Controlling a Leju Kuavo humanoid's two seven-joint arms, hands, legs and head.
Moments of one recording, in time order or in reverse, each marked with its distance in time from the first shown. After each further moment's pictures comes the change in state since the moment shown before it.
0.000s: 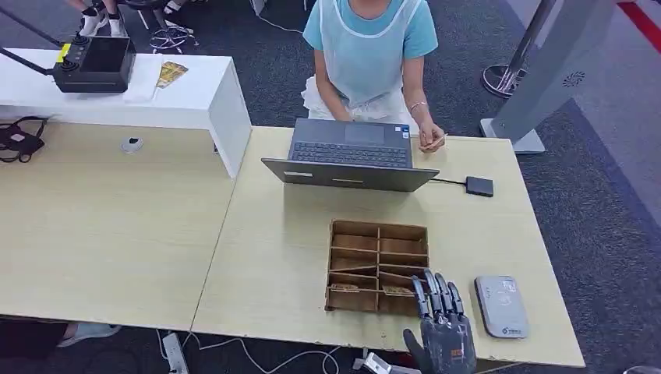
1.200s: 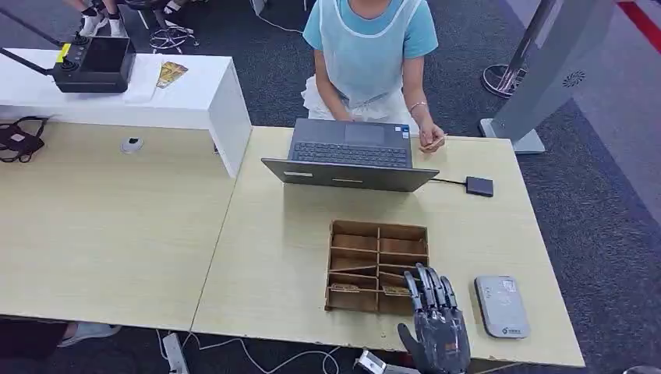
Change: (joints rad) left arm 0.001 -0.003 -0.002 0.000 0.000 -0.009 -0.002; right arm -0.020 0.014 0.000 -0.014 0.000 0.029 -0.042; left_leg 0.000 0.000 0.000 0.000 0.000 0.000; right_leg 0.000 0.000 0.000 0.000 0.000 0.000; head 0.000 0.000
